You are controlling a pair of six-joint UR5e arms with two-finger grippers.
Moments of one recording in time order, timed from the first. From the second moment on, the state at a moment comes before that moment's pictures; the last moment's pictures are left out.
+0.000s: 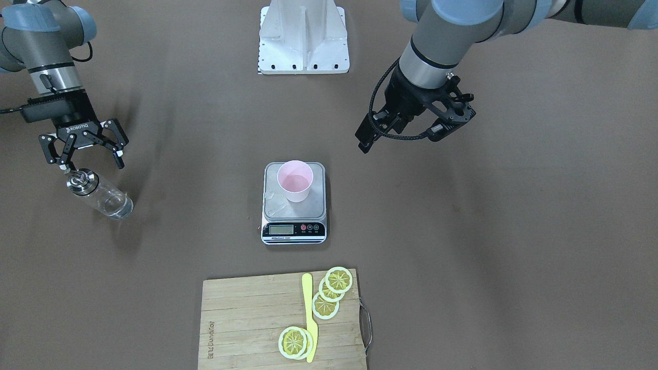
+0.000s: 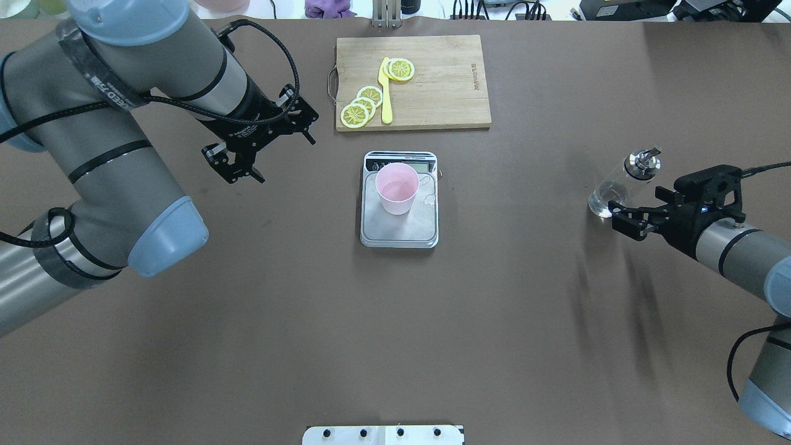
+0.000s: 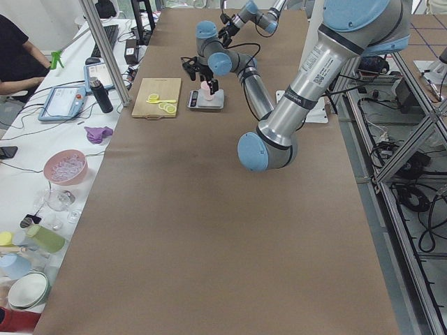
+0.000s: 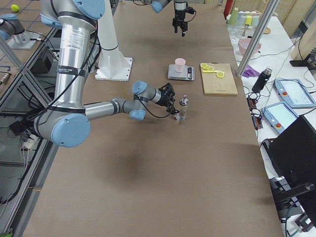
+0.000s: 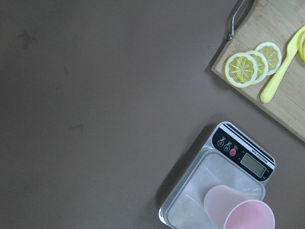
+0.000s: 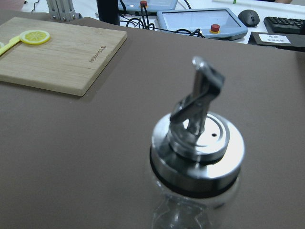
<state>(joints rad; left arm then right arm) -0.79 -2.23 -1.85 -1.52 -2.13 -1.71 0.57 -1.72 1.76 -0.41 1.31 0.88</state>
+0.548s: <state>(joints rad) -0.79 -2.23 -1.85 -1.52 -2.13 -1.71 0.57 -1.67 1.56 -0.20 1.28 0.80</state>
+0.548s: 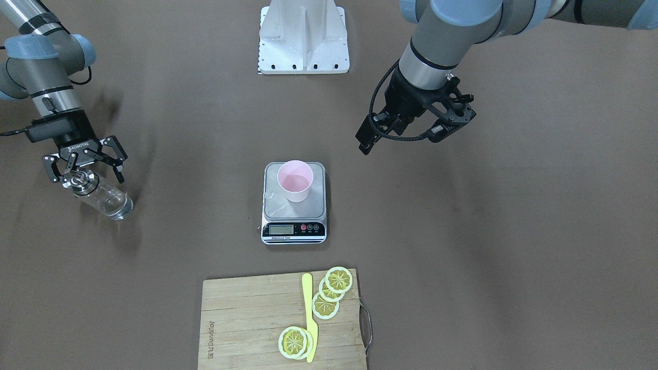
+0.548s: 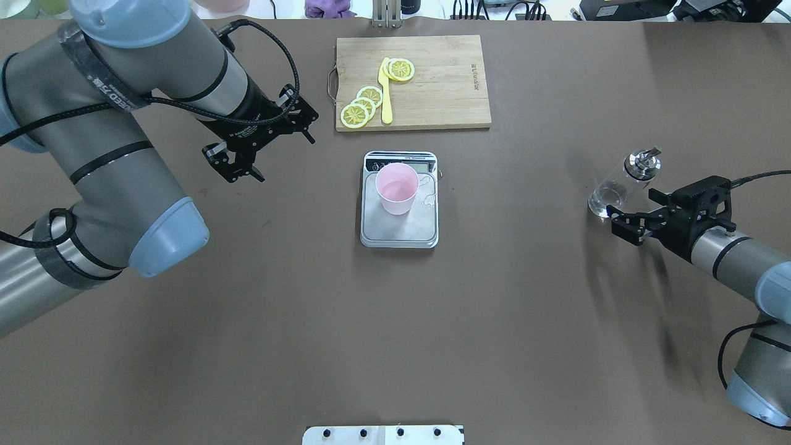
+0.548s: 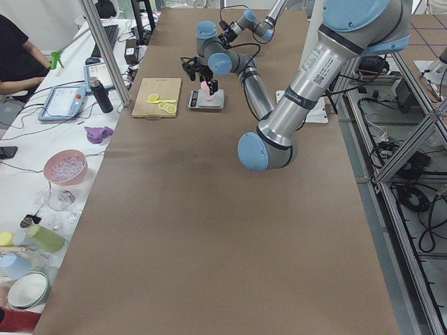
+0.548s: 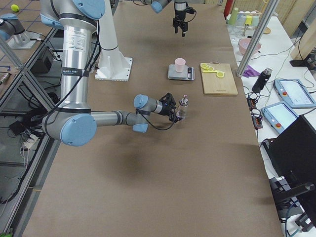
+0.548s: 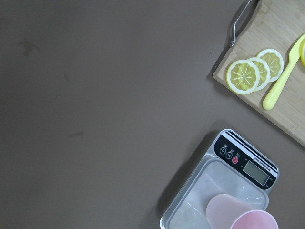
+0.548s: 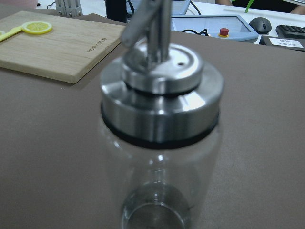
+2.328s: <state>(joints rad) -0.79 -2.23 -1.84 -1.52 -2.13 -1.71 0.57 -1.59 1.52 -0.18 1.17 0.82</state>
